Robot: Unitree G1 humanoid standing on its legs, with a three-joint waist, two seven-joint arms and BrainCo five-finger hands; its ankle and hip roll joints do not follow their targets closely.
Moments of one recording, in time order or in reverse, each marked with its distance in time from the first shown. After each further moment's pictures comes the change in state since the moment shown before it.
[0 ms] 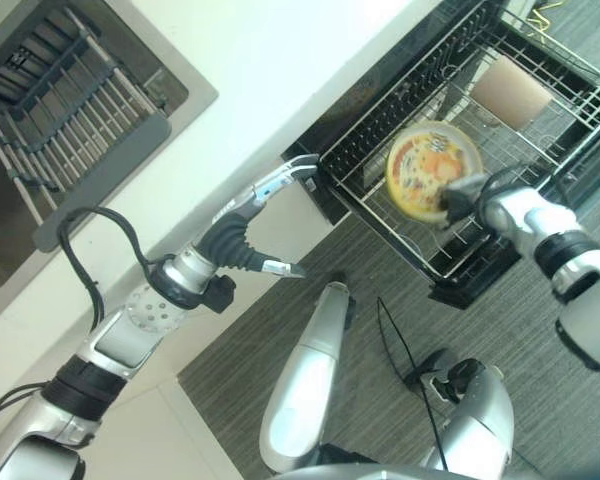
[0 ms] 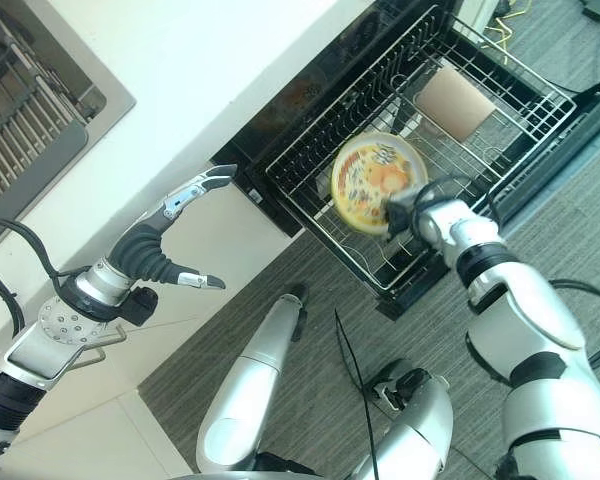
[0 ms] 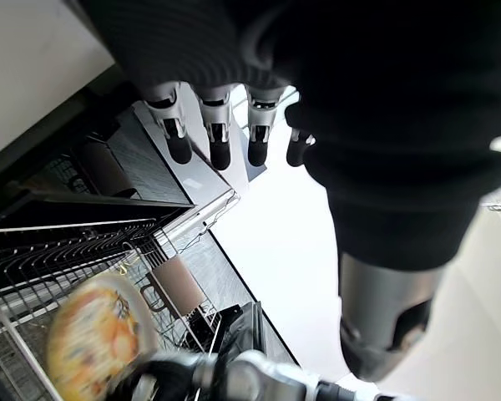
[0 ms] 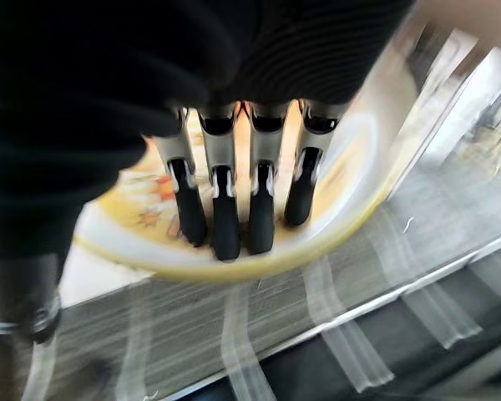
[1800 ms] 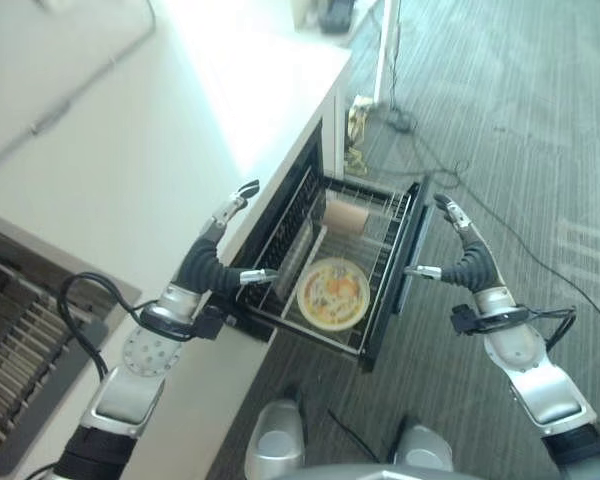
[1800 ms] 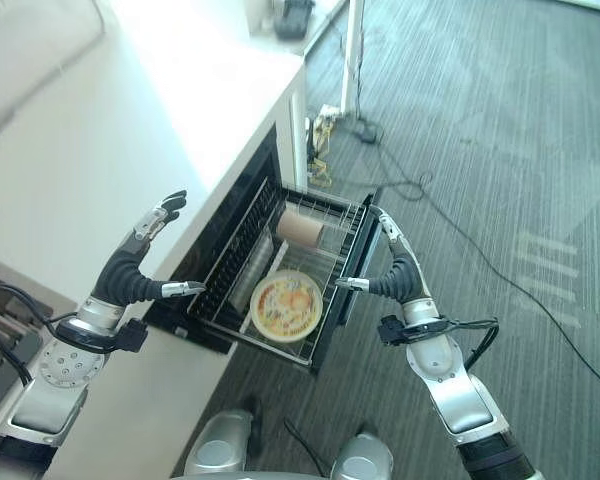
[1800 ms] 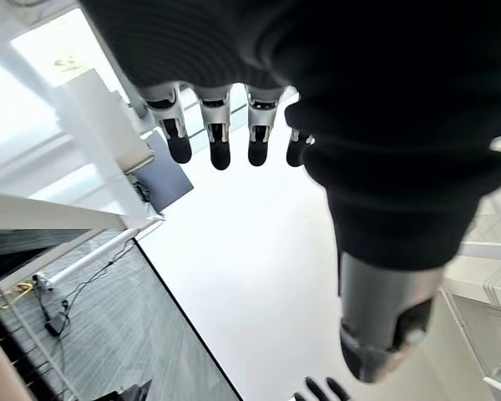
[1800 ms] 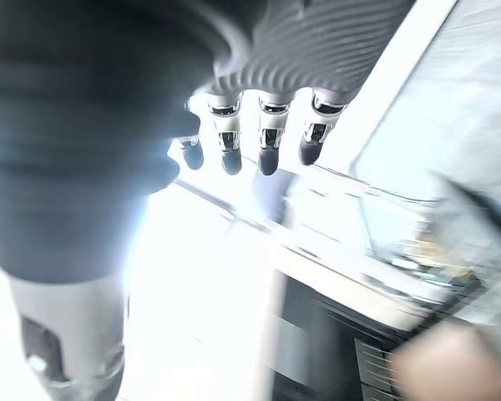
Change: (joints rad) left arm 0.374 -0.291 0.243 -0.056 0.082 0.217 -0.008; right arm 1.083 0.128 -0.738 -1.362 0.691 -0.036 -0.355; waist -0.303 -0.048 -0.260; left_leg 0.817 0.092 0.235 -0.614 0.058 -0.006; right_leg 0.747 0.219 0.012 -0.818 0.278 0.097
